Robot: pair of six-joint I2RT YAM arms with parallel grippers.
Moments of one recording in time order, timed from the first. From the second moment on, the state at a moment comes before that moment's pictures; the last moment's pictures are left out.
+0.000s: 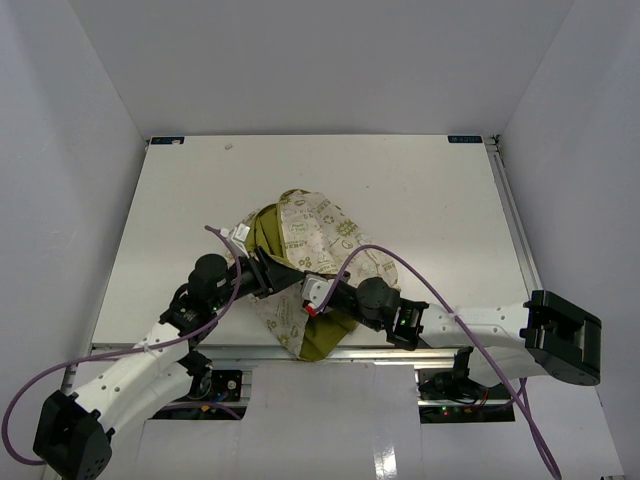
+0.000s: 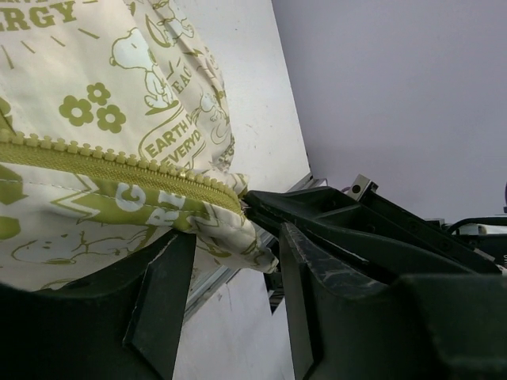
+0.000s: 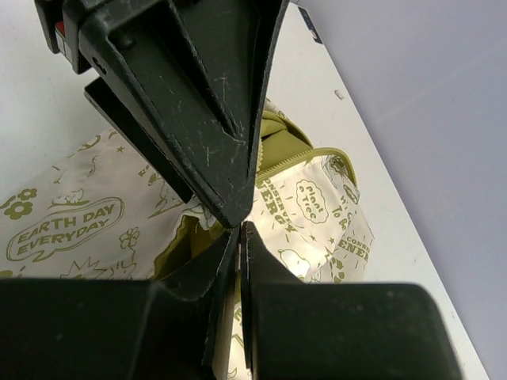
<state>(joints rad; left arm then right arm) -0.57 0.74 0.38 0.14 0.36 -0.96 1.26 1.28 0.55 0.65 0.20 -0.62</state>
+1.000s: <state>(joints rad) -0.56 0.70 0.34 0.10 0.48 -0.73 1.19 1.25 0.66 0.36 -0.03 -0.88</state>
